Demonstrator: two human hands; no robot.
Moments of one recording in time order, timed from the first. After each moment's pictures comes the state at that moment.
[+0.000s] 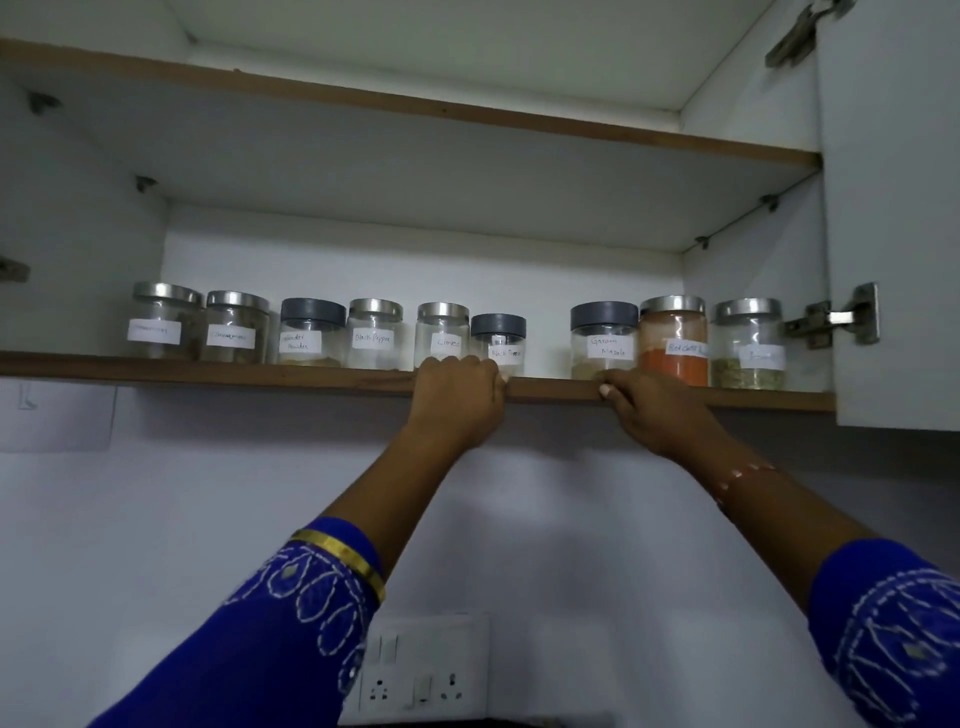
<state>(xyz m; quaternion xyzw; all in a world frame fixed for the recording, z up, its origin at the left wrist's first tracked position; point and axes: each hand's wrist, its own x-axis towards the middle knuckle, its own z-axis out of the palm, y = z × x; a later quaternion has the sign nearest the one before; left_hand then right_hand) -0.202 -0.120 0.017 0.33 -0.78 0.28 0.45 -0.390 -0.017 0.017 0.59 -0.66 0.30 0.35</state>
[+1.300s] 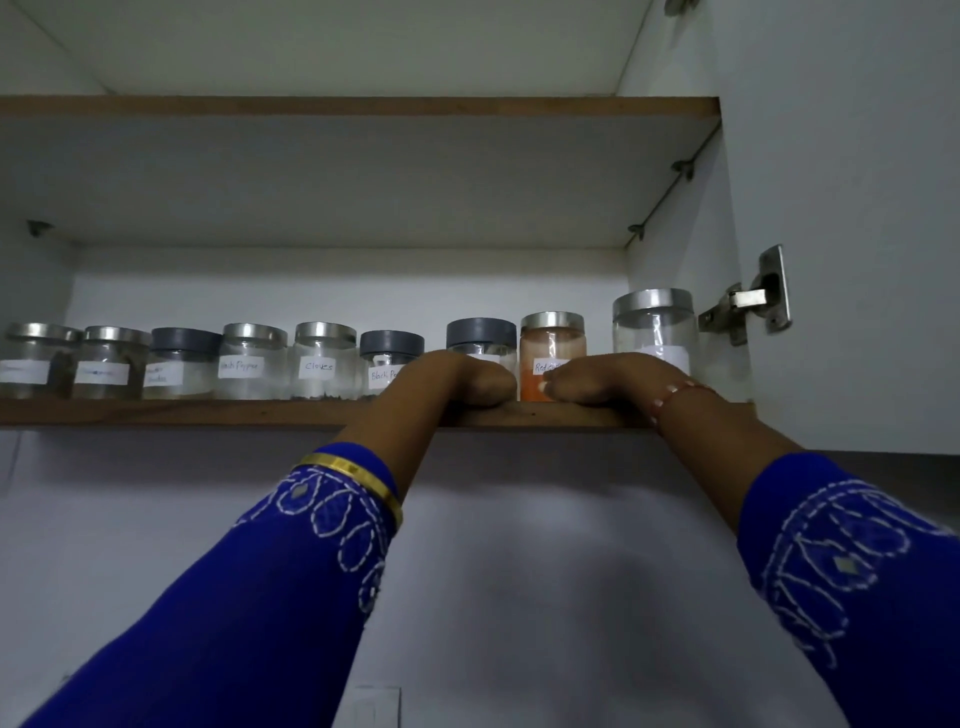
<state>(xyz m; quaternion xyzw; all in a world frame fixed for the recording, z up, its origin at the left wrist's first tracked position) -0.387 -0.084 0.090 0.47 -0.85 -0.11 0.19 -0.525 -0.052 0.094 0.64 -0.75 0.17 0.06</state>
